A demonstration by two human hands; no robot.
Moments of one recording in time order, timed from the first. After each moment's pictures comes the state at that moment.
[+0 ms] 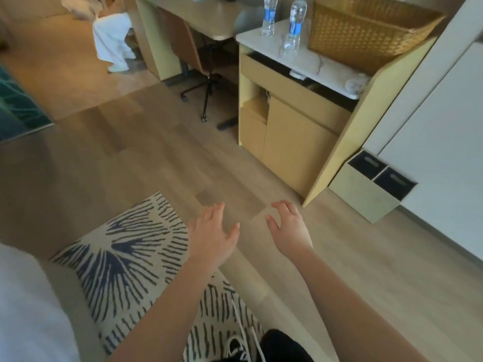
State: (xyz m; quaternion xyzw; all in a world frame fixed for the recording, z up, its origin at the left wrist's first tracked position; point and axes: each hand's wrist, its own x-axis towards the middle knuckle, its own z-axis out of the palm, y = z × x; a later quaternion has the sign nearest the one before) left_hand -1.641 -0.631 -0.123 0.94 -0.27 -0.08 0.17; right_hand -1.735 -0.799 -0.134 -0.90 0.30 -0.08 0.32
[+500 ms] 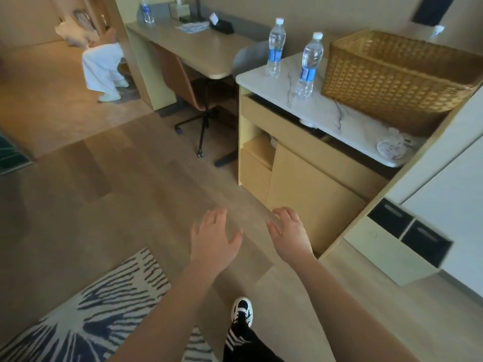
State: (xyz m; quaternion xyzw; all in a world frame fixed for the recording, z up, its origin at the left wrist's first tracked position) left_hand -1.361 -0.806 -0.132 0.93 -0.29 -0.08 0.20; right_hand -1.458 -0.968 -0.144 -0.88 0.31 -0.10 0.34
